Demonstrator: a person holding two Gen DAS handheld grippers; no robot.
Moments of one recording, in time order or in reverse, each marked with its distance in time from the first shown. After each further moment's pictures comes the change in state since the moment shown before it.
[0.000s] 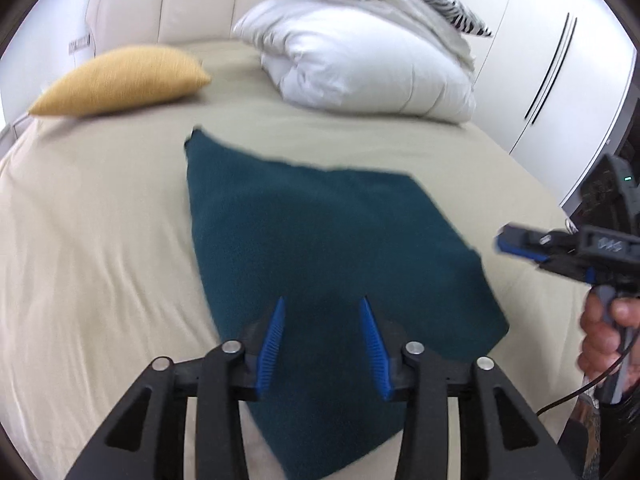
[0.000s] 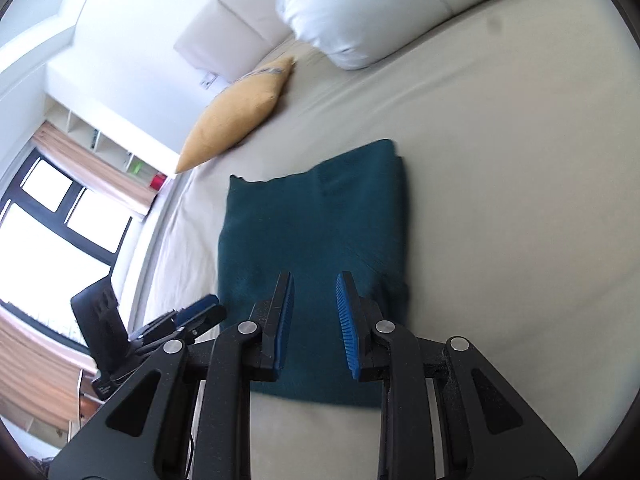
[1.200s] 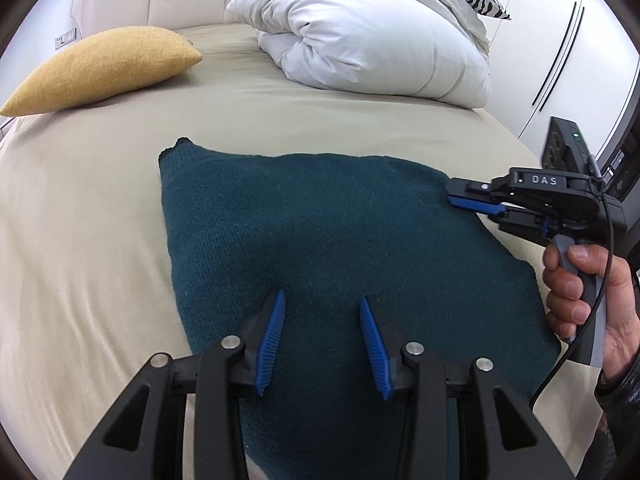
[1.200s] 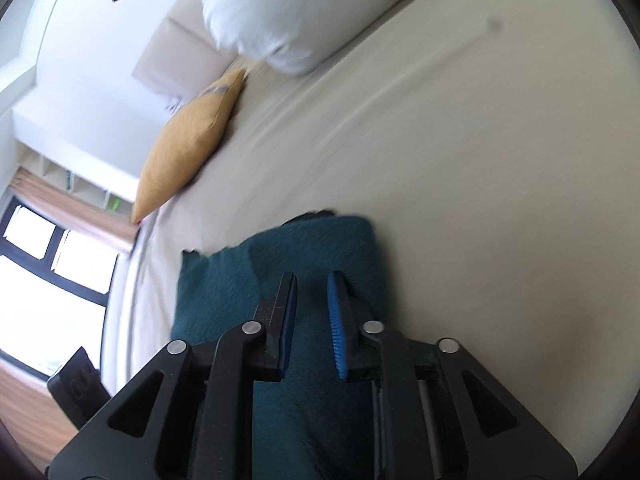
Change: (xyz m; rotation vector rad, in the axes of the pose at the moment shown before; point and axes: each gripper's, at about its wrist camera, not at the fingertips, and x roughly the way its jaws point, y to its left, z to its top) left arm 0.068 0.026 0.016 0.014 0.070 0.004; right arm 0.082 -0.040 0.071 0.142 -0.059 -0.086
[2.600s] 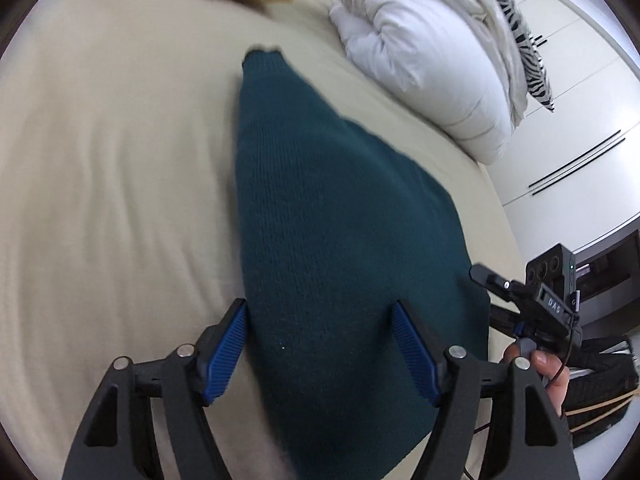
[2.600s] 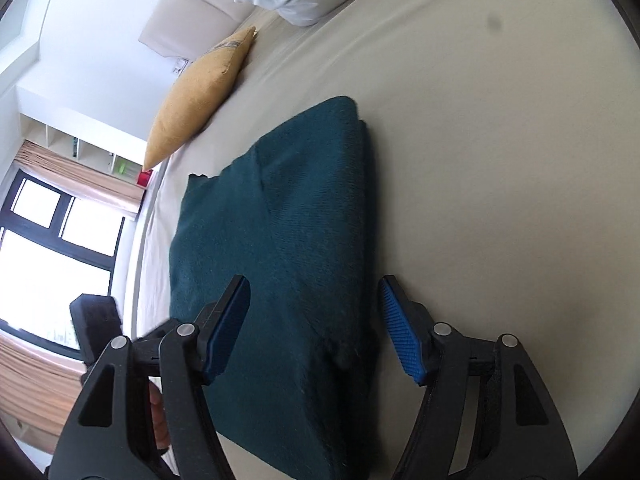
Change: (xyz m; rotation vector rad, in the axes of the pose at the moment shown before) left arm -0.016 0.055 -0.037 -0.437 0.092 -0.223; right arm -0.002 -0.007 -0.026 -0.025 0.177 0.068
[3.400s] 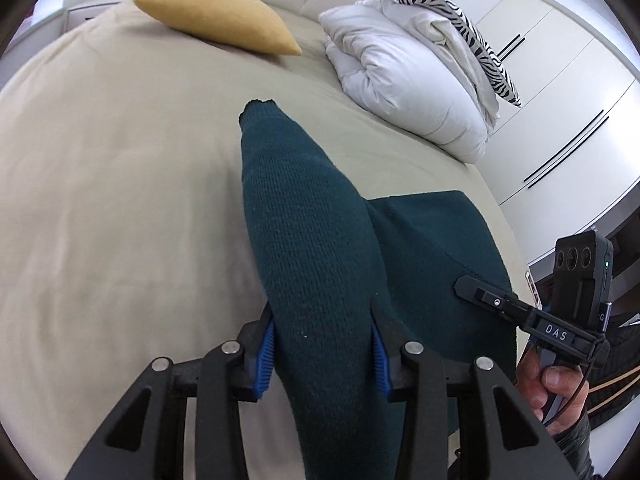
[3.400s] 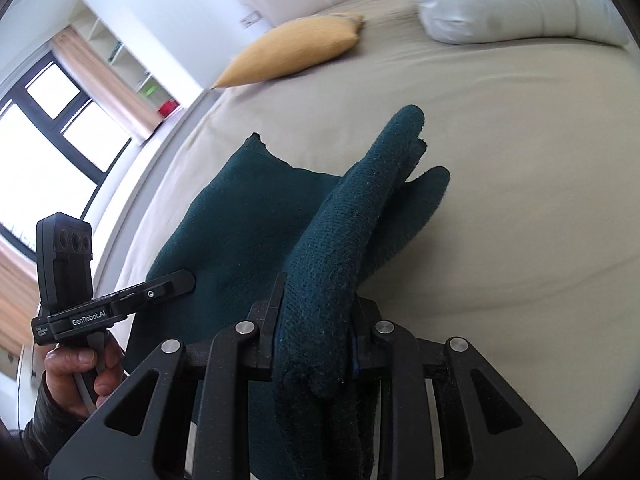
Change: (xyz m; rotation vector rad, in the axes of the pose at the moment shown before) left arm -0.157 0.010 -0.091 0.094 -0.124 0.083; right arm -0.032 0.169 -0.146 -0.381 -0.009 -0.093
